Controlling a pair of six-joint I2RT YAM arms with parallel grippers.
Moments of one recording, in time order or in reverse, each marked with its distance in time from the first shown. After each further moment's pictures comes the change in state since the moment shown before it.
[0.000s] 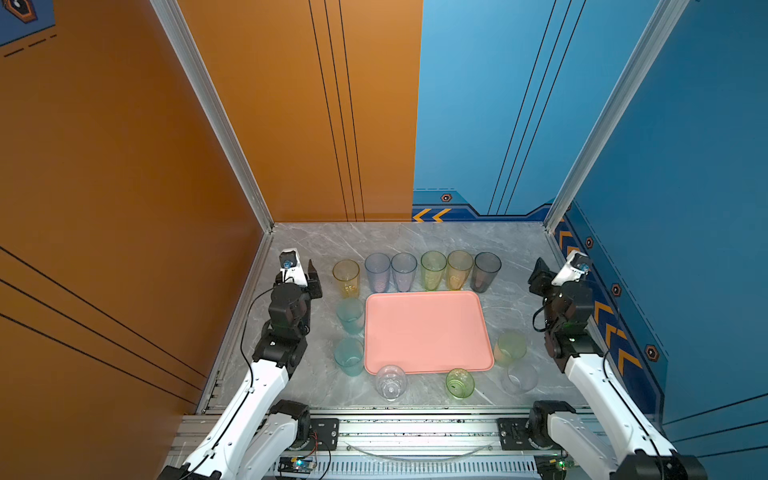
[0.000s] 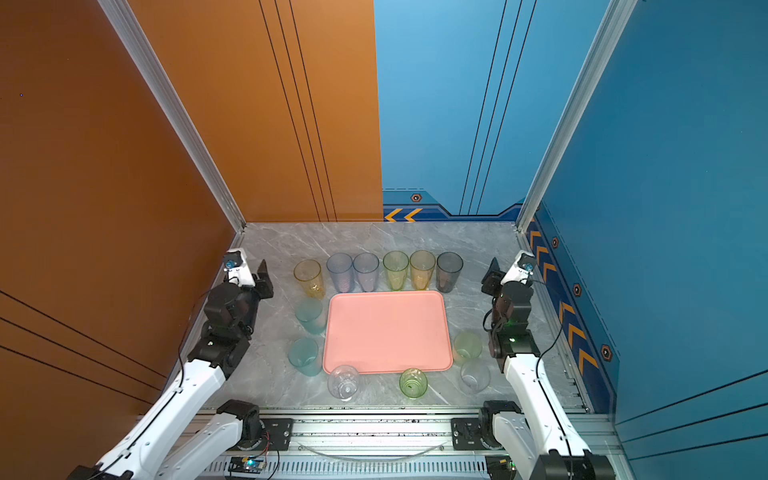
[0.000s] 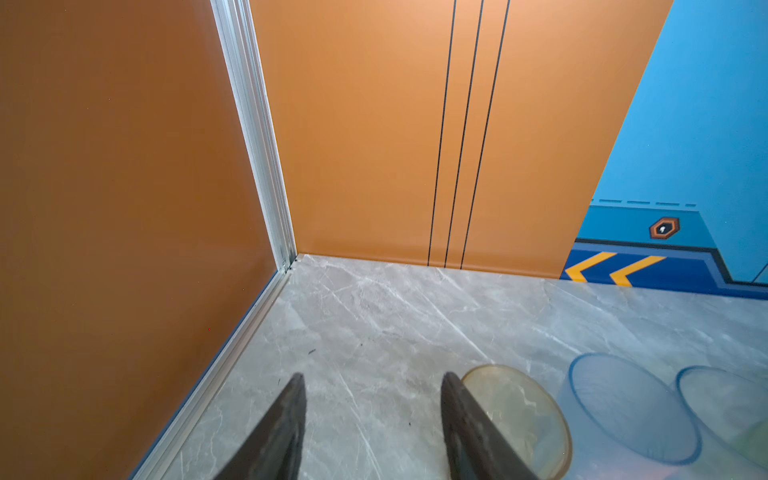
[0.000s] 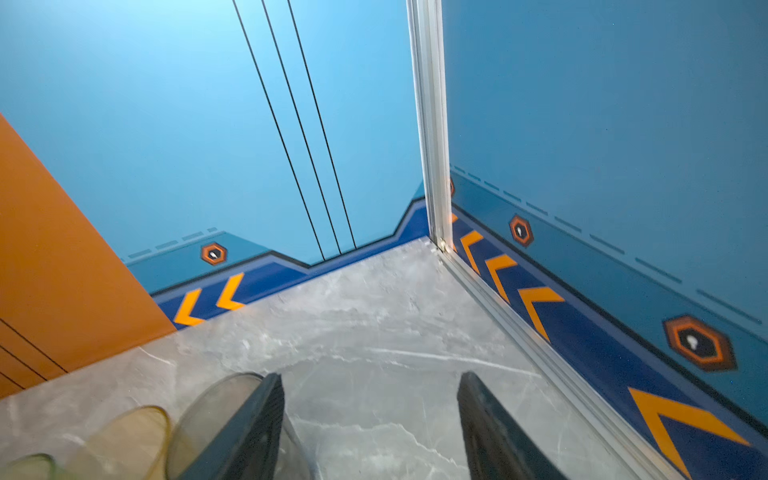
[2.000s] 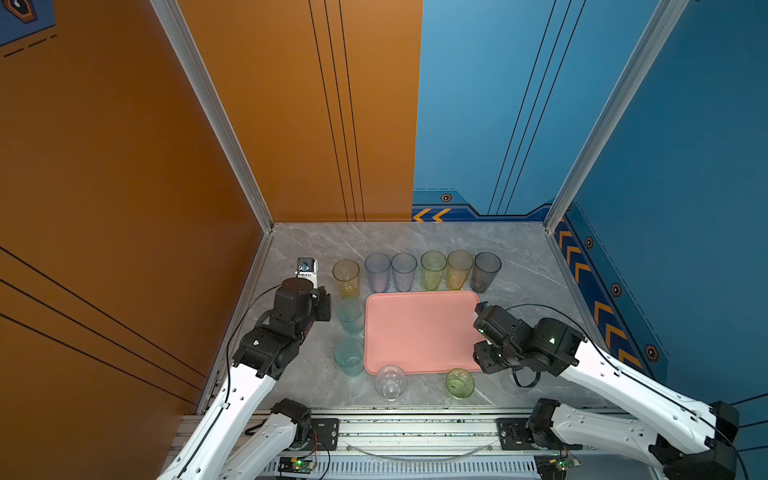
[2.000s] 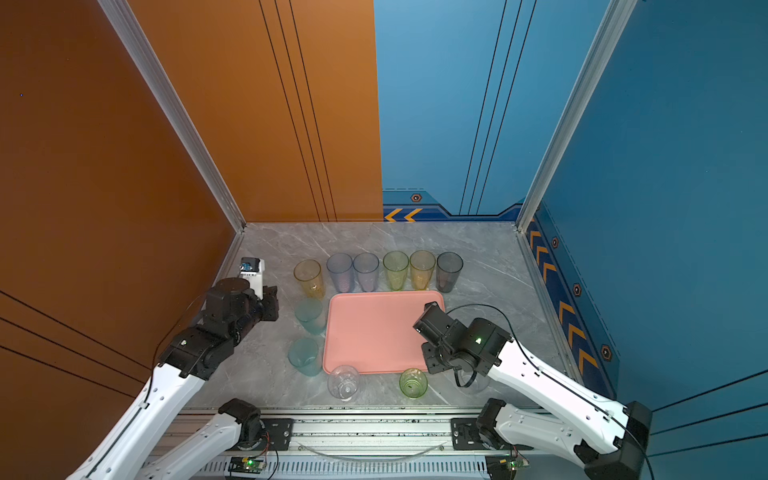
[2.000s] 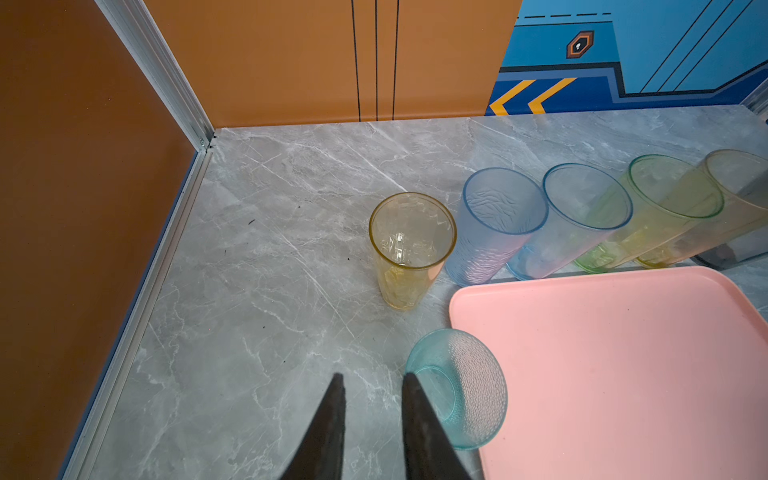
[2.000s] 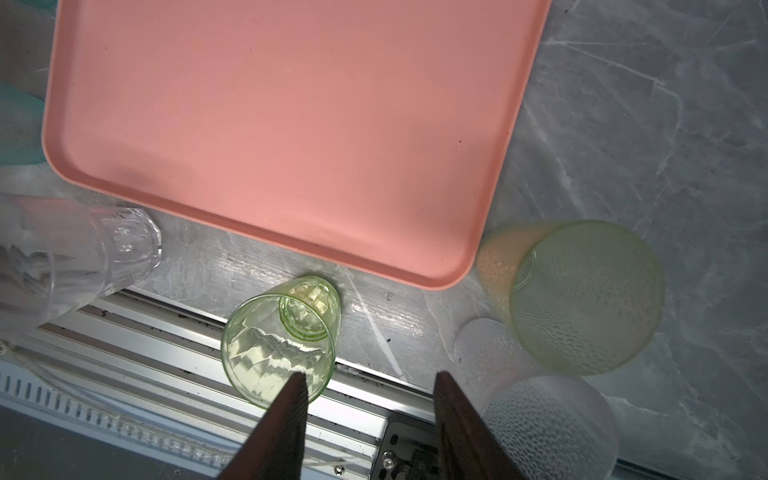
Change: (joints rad) left arm -0.148 -0.059 0.246 -0.740 0.108 -0.122; right arm 0.911 0.130 0.400 -1.408 -0.117 0.336
